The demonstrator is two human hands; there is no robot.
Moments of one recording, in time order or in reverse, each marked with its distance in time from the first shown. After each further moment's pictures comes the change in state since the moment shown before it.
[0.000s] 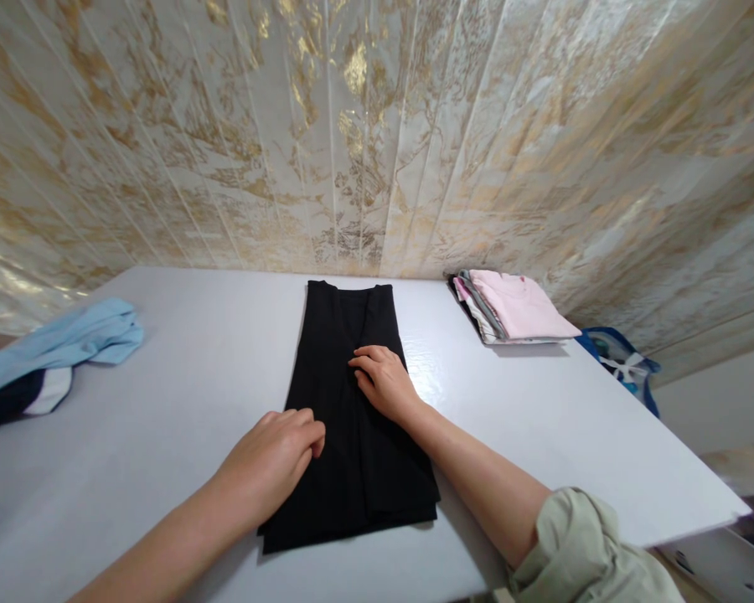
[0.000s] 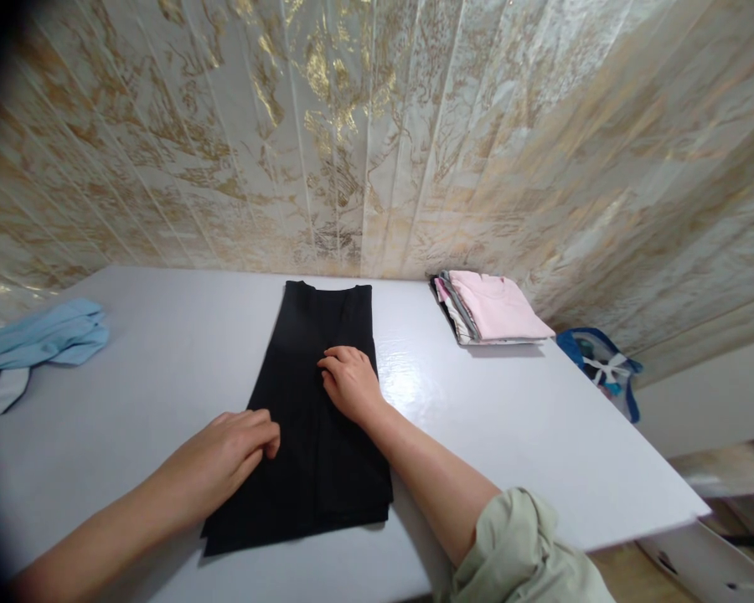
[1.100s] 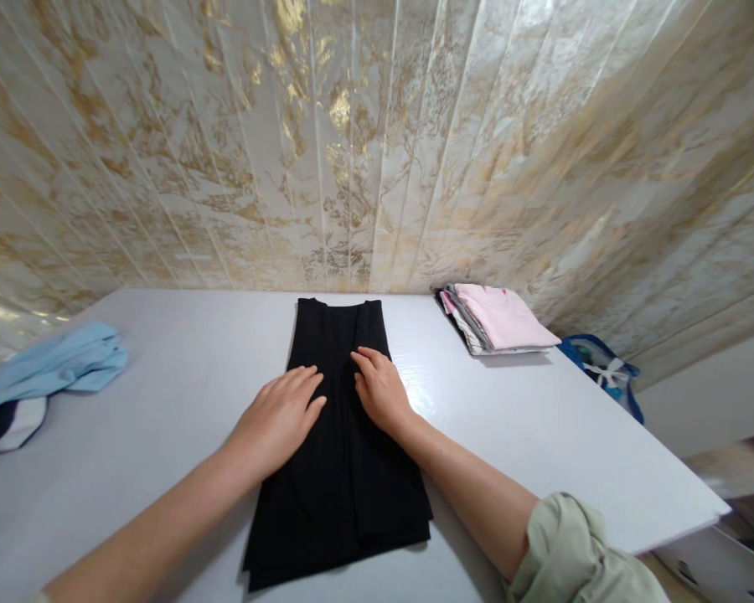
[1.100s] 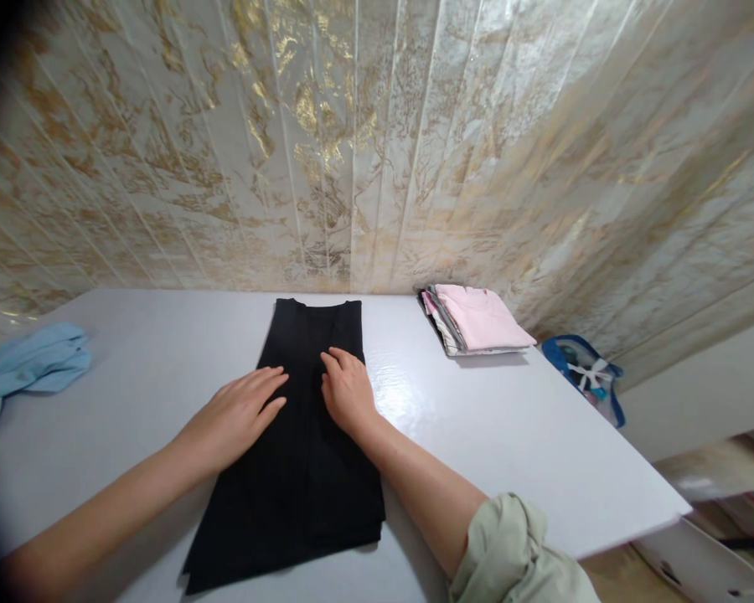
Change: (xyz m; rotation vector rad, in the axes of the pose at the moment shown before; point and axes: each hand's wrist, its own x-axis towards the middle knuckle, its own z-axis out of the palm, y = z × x) left_hand 0.052 -0.026 0.003 0.139 0.412 -0.018; right_hand 0.006 0.003 -0.001 -0.098 0.122 0.131
